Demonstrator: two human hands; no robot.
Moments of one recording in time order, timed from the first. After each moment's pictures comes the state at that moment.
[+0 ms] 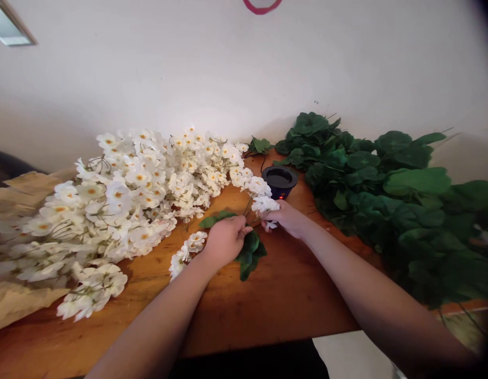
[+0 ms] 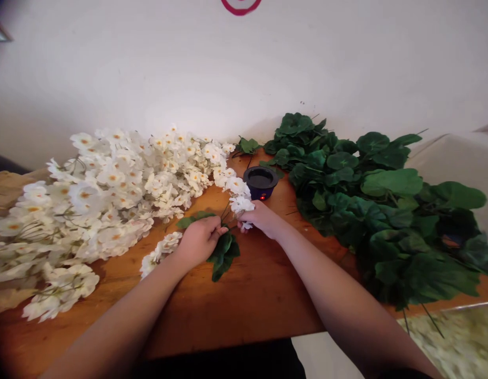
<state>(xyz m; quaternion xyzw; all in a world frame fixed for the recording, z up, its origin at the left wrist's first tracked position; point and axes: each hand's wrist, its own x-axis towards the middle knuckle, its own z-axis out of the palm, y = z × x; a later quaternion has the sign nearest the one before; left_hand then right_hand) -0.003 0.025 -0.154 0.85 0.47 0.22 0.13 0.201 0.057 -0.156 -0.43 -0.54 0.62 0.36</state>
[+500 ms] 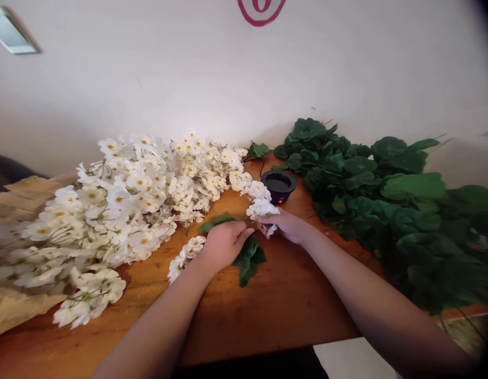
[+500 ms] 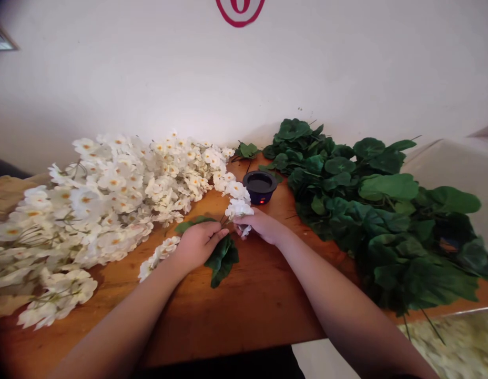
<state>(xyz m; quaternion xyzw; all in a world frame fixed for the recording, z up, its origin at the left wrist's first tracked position) -0.006 0.024 -0.145 0.85 0.46 0.22 0.13 0.202 0.058 -0.162 -0.38 -0.55 0.66 0.34</state>
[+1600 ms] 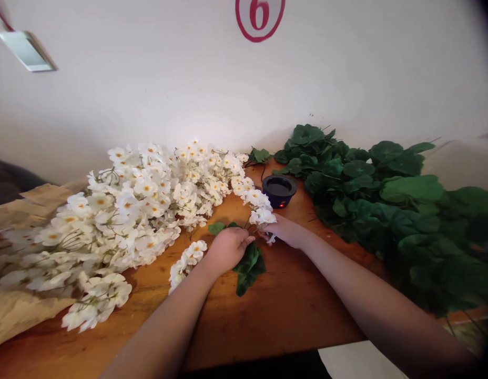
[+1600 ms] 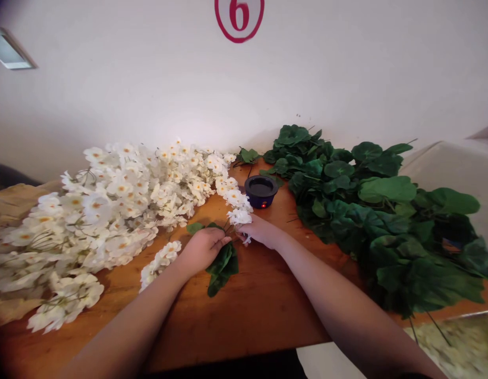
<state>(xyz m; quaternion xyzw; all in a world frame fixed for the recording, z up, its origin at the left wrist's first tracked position) -0.008 0.030 -0.155 0.88 0.41 0.20 0.15 0.194 0.057 -0.164 -0.42 -0.62 0.59 0.29</state>
